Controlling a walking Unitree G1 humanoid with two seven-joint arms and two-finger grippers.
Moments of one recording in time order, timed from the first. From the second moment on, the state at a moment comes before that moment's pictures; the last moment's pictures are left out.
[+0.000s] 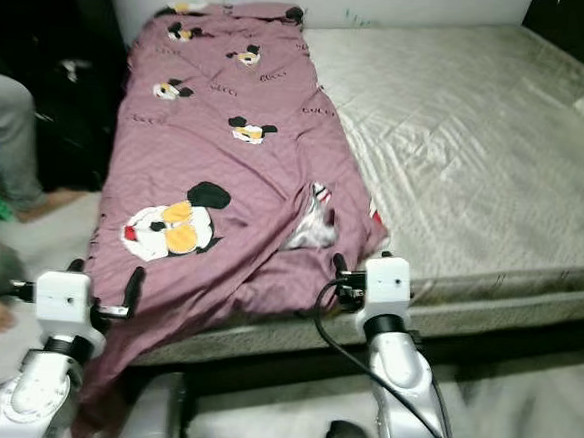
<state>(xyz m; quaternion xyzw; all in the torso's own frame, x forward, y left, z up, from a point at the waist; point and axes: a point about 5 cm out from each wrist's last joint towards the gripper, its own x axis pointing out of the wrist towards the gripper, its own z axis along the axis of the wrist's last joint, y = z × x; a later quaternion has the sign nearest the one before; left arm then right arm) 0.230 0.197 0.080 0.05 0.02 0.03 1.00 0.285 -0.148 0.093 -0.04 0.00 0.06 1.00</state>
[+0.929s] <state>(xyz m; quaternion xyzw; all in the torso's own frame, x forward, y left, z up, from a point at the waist) 0.238 0.196 0.084 0.03 0.01 0.04 1.00 0.286 -0.146 0.091 -0.03 0.01 0.08 1.00</state>
